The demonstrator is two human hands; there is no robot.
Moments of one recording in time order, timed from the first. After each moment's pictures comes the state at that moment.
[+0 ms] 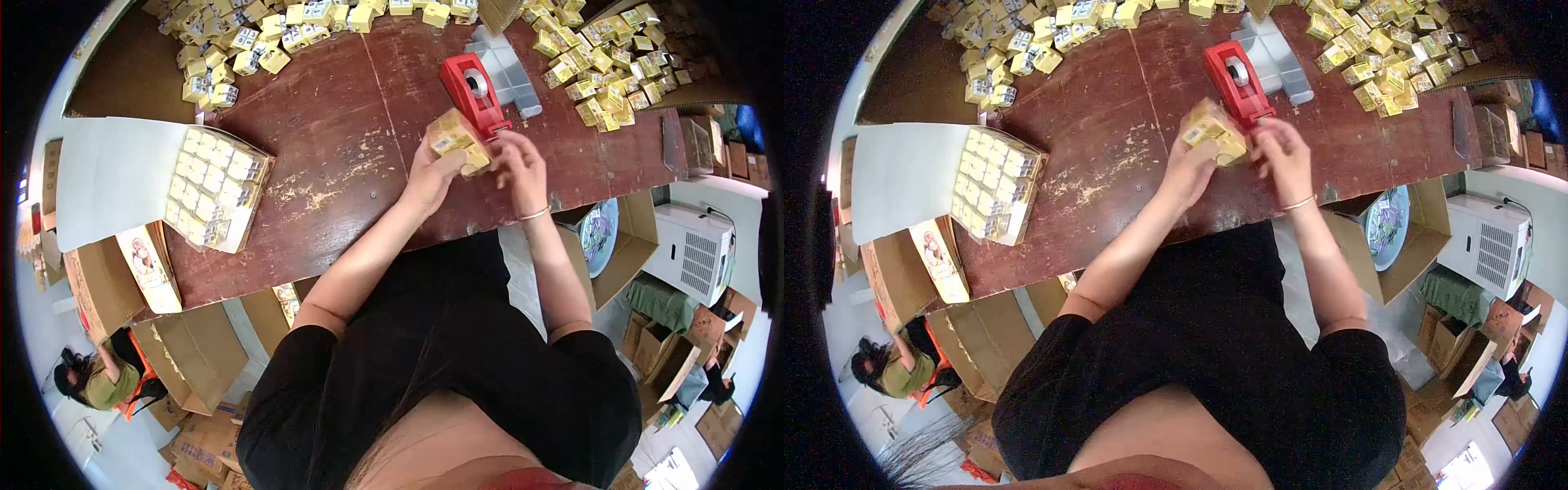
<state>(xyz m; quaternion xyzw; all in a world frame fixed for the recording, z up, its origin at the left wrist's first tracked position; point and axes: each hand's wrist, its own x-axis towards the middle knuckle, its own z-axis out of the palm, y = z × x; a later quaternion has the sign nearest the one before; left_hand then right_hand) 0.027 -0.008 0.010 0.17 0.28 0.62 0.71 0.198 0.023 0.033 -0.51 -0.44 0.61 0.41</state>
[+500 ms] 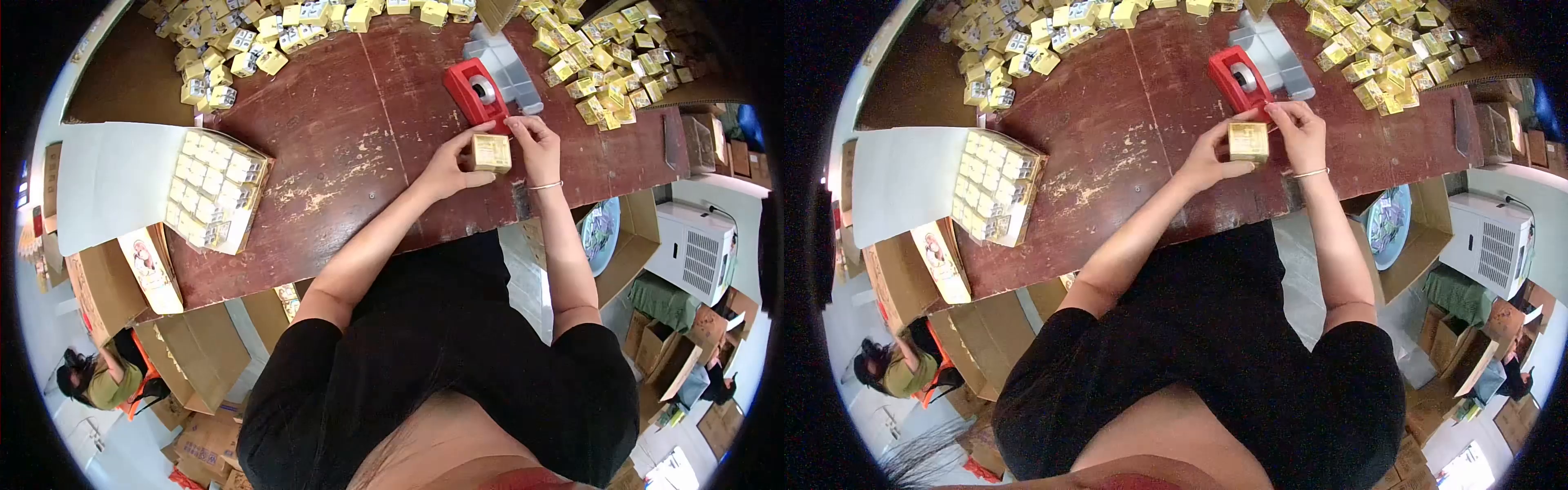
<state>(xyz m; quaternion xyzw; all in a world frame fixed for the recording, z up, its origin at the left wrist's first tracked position) 0.035 0.015 -0.009 0.46 0.33 0.48 0.67 0.219 0.074 0.014 -0.52 -0.64 0.36 0.44</state>
